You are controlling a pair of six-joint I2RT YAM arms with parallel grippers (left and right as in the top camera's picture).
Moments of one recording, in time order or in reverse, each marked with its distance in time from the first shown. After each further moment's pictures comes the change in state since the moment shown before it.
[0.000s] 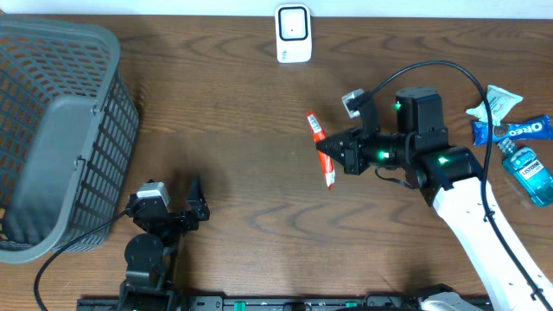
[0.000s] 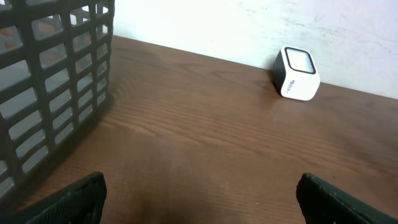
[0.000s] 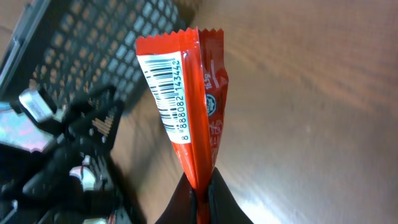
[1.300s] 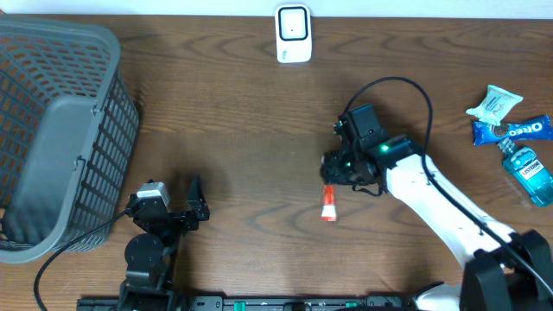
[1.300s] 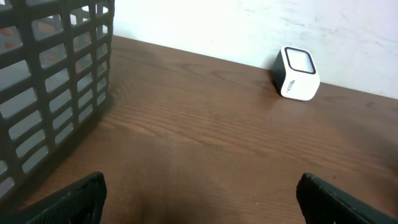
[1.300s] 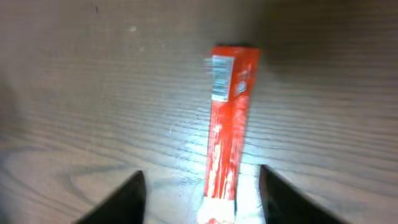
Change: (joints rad) left arm 0.000 0.000 0.000 0.000 0.000 0.000; right arm 0.176 0.251 -0.003 -0.219 0.616 0.293
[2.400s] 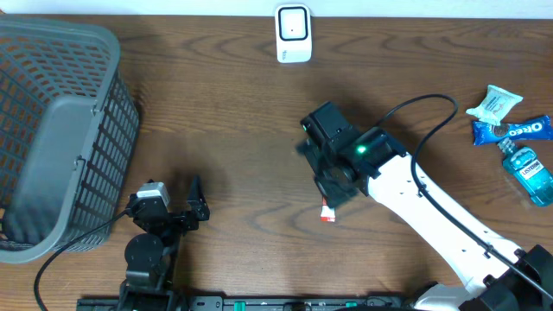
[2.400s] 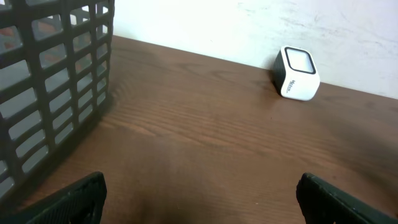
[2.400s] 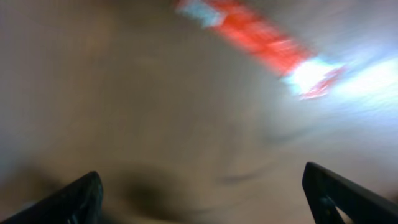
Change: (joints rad) left arm 0.000 0.000 0.000 0.000 0.000 0.000; right arm 0.211 -0.018 0.245 -0.211 0.156 1.336
